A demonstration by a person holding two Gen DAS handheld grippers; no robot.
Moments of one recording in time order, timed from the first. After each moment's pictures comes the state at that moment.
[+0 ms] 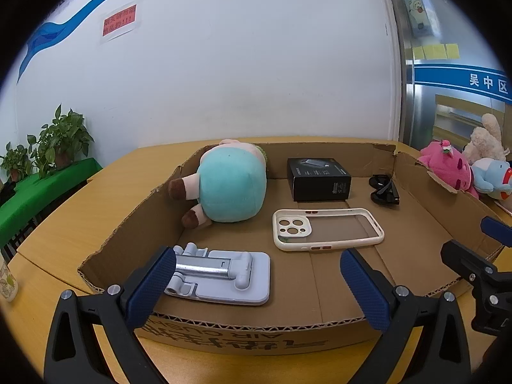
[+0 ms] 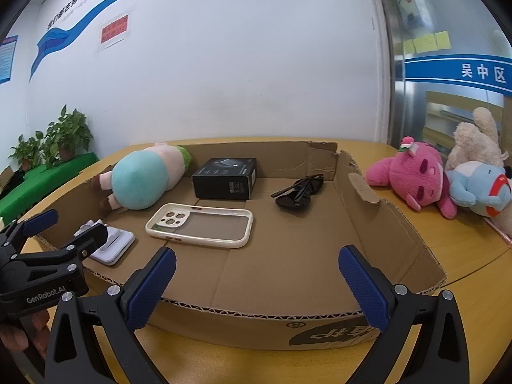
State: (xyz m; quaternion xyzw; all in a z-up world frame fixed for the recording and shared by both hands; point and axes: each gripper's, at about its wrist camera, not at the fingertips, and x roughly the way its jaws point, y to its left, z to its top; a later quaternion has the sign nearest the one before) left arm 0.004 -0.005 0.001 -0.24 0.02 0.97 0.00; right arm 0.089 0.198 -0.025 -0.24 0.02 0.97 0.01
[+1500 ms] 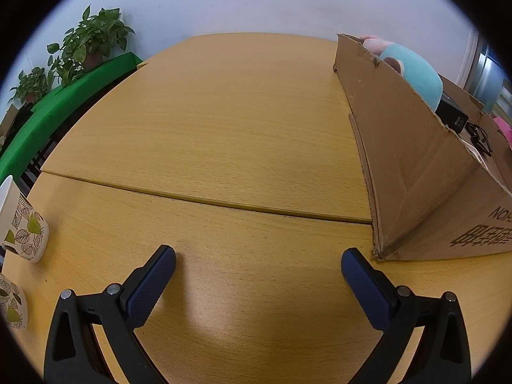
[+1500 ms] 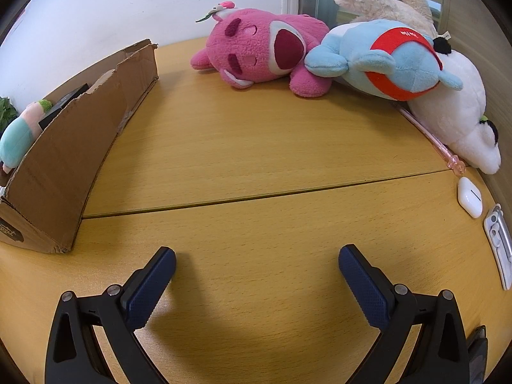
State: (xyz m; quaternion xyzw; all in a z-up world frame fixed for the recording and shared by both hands) left arm -0.002 -0.189 -0.055 -0.45 -0.03 0.89 -0.07; right arm 0.095 0.458 -0.085 -0.45 0.07 0.88 0.13
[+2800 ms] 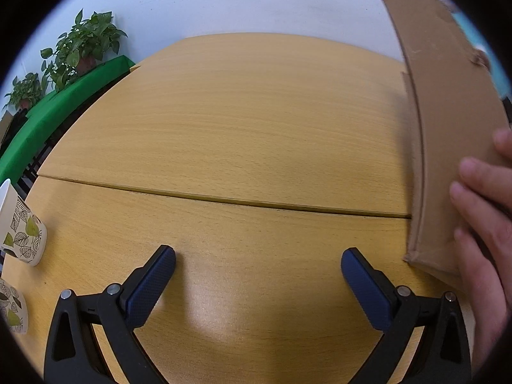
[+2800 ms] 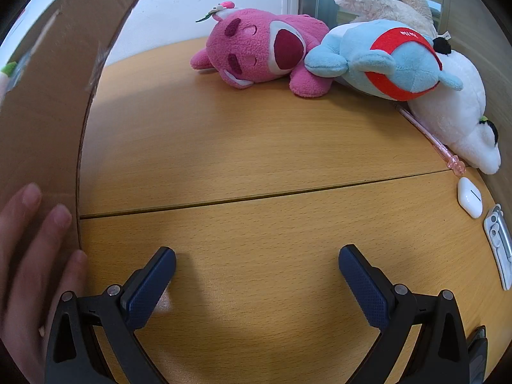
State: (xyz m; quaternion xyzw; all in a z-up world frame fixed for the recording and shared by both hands) left arm 0.003 -0.184 -0.057 -0.45 -0.03 0.89 -0.05; right arm 0.097 0.459 -0.085 -0.45 0.08 0.88 0.13
